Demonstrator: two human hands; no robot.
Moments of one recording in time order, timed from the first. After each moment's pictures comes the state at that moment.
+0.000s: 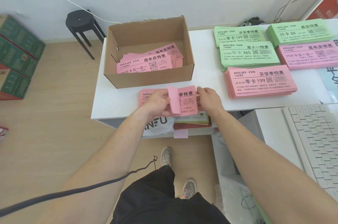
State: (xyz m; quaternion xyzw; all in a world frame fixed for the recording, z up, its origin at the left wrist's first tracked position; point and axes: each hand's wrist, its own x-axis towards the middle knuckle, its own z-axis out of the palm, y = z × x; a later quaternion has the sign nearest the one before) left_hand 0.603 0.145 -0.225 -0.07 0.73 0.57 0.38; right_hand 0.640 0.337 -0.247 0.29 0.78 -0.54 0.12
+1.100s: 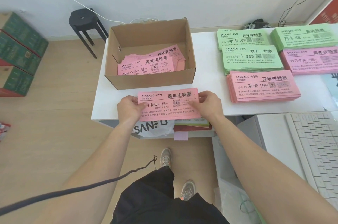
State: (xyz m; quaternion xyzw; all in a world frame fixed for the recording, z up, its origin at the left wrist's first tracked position) left_hand 0.595 0.082 -0.250 -0.20 0.90 0.38 0.11; right_hand 0.638 0.339 -0.260 0.27 0.84 -0.47 0.10
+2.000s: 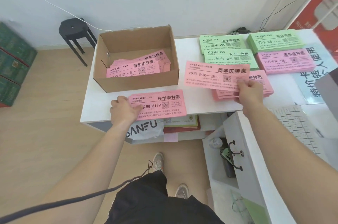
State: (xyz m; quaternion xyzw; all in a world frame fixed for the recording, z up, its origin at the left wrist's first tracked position) left_hand 0.610 0.097 -0.253 -0.16 0.94 0.26 0.13; right_hand 0.673 0.472 -0.207 0.42 0.67 -0.60 -0.11
